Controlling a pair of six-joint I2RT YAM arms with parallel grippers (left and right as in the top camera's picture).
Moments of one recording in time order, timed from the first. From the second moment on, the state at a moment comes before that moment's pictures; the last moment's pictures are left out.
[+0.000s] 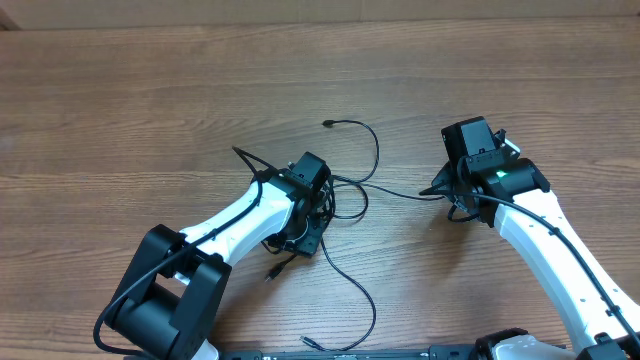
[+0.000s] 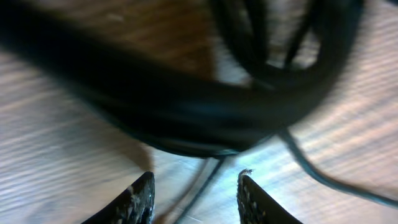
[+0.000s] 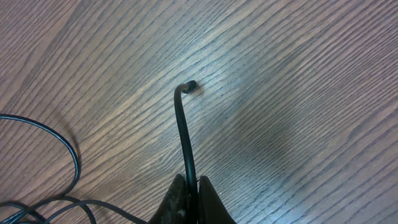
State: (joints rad) left arm -0.57 1.76 1.01 -0.84 0.09 -0.26; right arm 0.27 1.39 1.03 -0.89 0.23 0.93
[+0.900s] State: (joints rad) left arm -0.26 1.69 1.18 -0.97 -0.25 -0.45; right arm 0.15 1.39 1.03 -0.86 0.25 0.91
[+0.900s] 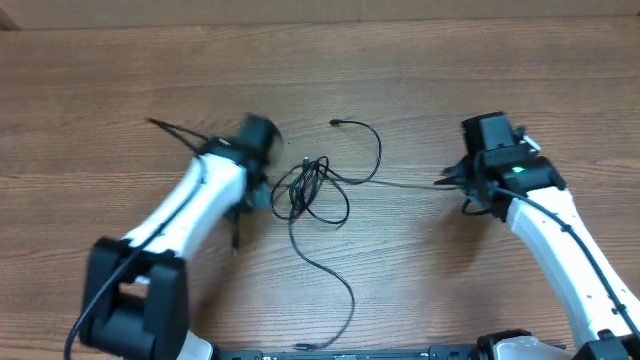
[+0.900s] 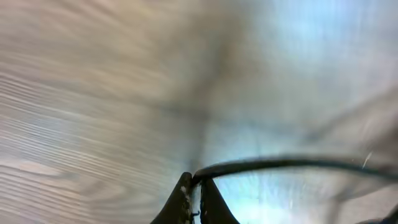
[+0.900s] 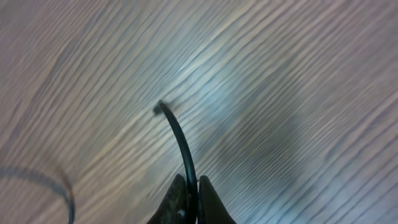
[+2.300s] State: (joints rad) left arm -0.29 1.94 1.28 -0.62 0.34 -0.71; right arm -0.25 1.39 1.03 -0.84 -0.02 0.83
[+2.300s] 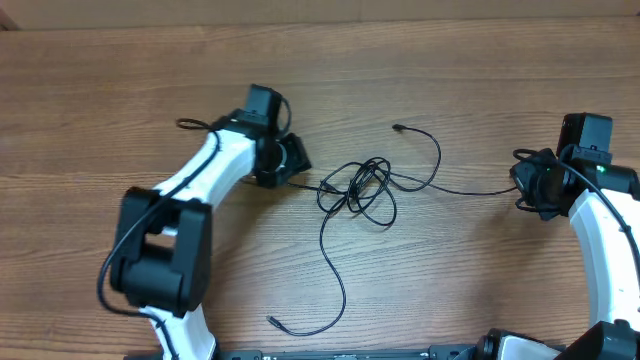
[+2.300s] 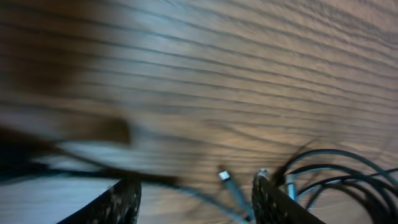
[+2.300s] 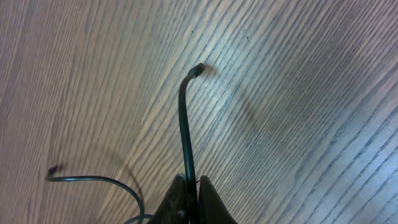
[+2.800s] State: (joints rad) left arm -0.36 2.00 1.31 -0.68 0.40 -0.85; right arm -0.25 1.39 1.03 -0.84 -0.02 0.83
